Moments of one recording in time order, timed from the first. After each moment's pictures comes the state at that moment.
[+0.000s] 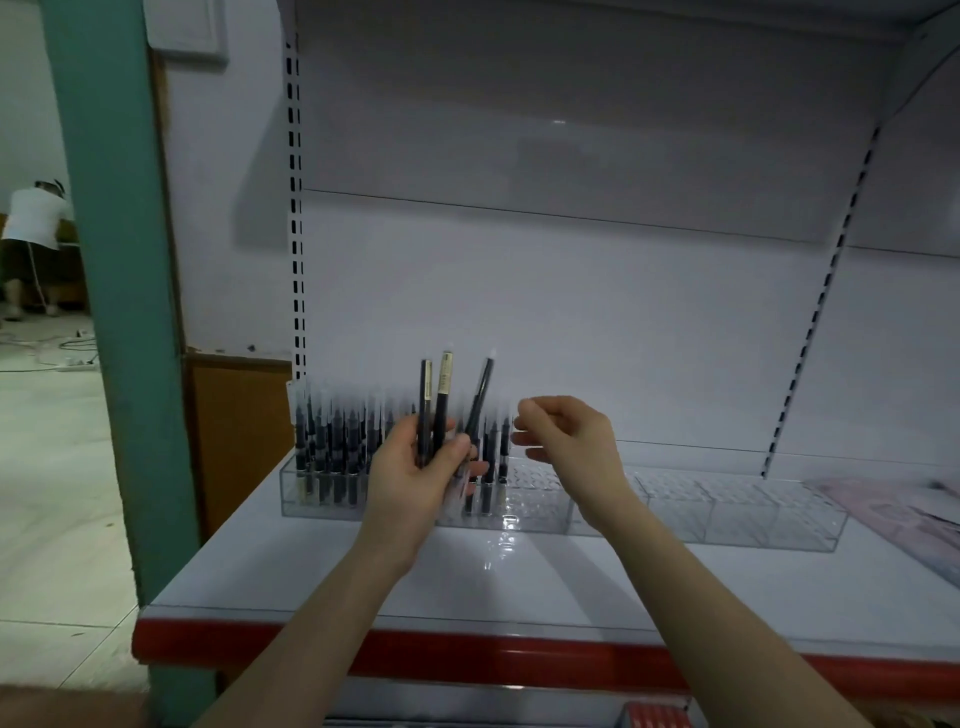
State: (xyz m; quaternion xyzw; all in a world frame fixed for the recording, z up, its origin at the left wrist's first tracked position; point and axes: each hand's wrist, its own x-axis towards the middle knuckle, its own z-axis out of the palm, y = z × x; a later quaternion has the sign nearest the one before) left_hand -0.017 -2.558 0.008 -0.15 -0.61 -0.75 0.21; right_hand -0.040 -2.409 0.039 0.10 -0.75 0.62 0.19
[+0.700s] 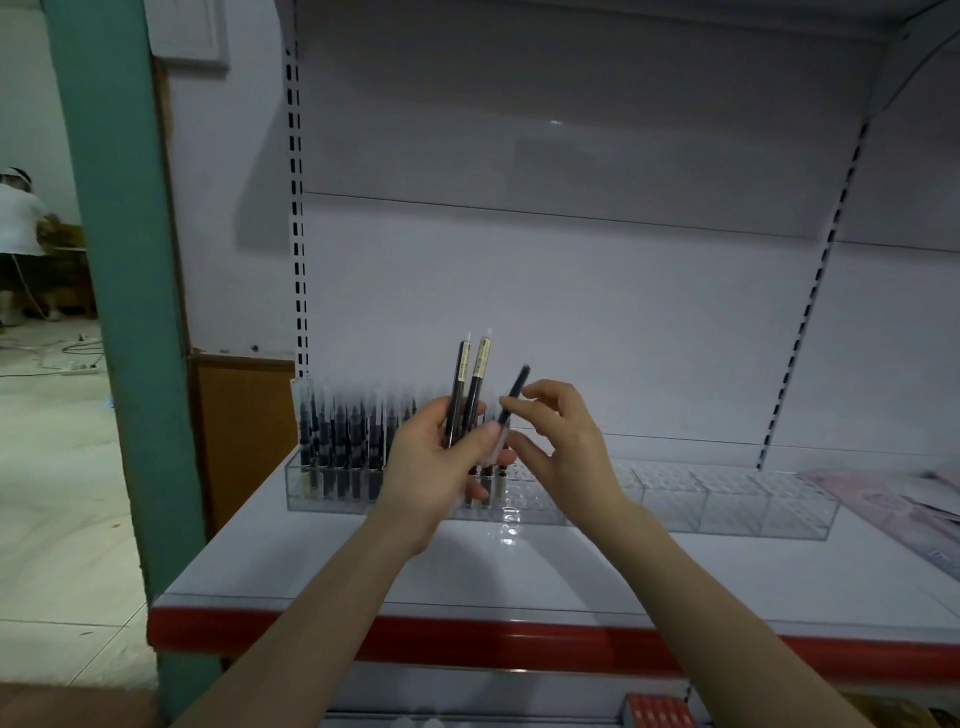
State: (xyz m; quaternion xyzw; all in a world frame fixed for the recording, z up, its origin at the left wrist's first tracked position) left_hand 0.005 -2.548 0.035 -0.17 -0.65 -0.73 0.15; right_hand -0.046 -2.401 0.021 0.29 -0.80 0.25 0.46
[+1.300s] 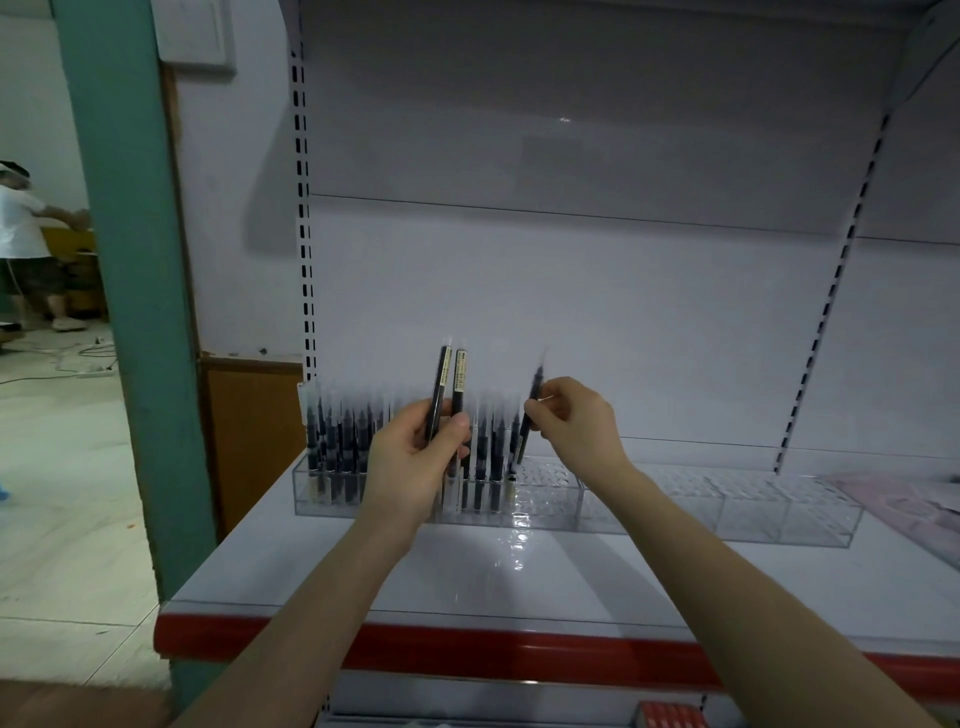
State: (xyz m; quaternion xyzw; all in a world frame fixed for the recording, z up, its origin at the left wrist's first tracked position) left_hand -0.011 -2.565 0.027 -0.13 -0.66 -0.70 0.23; right_hand -0.072 -2.403 0.043 0.11 -0.84 0.45 0.28
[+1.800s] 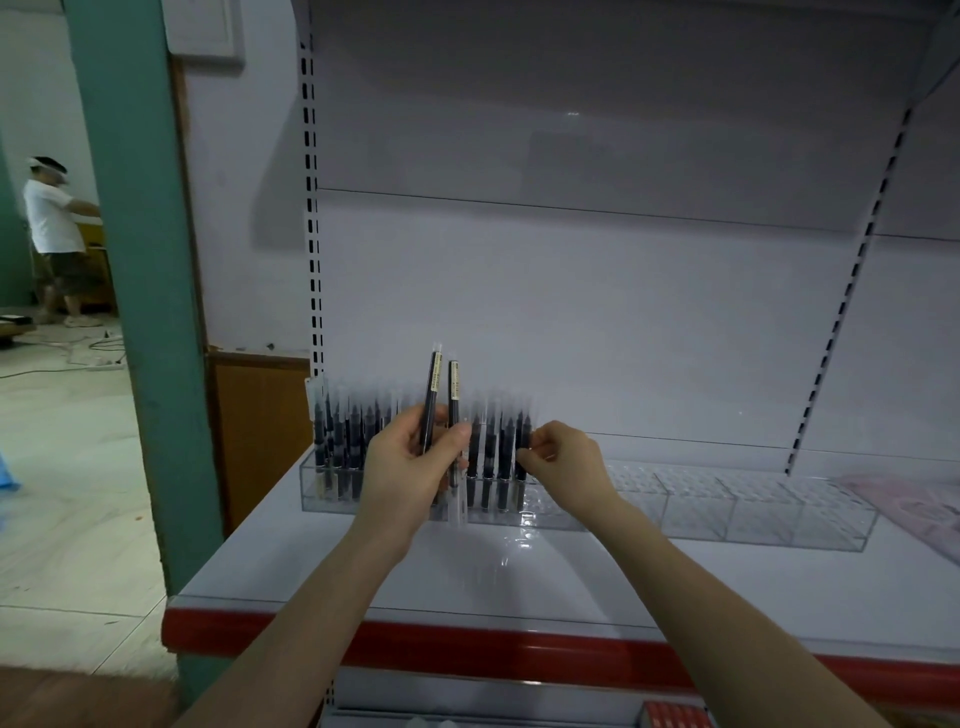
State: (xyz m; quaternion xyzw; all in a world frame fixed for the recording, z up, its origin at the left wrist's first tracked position) left_hand -0.011 -2.572 0.020 -0.12 -0.66 -0.71 0.23; right_hand -0.081 -2.410 0.005 0.08 -0.90 0.39 0.20
